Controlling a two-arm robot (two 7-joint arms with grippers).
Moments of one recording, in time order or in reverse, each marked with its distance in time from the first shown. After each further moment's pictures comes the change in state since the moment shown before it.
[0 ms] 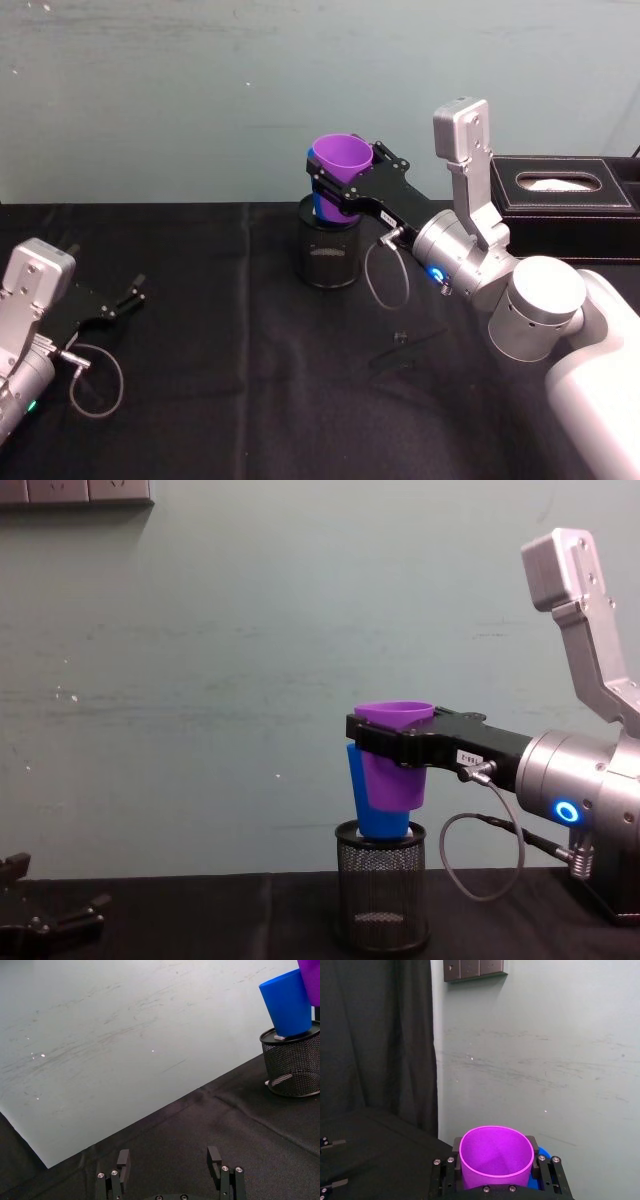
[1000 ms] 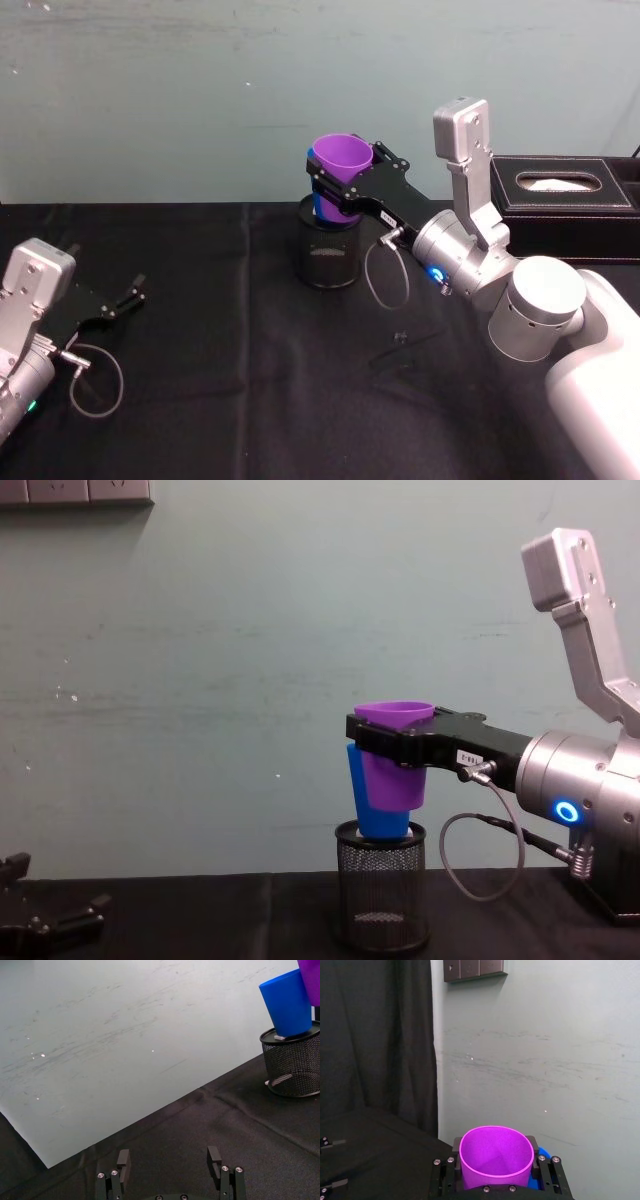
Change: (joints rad) left arm 0.000 0.000 0.000 0.000 0.000 0.000 0.000; right arm 0.000 0.000 0.000 0.000 0.000 0.000 0.000
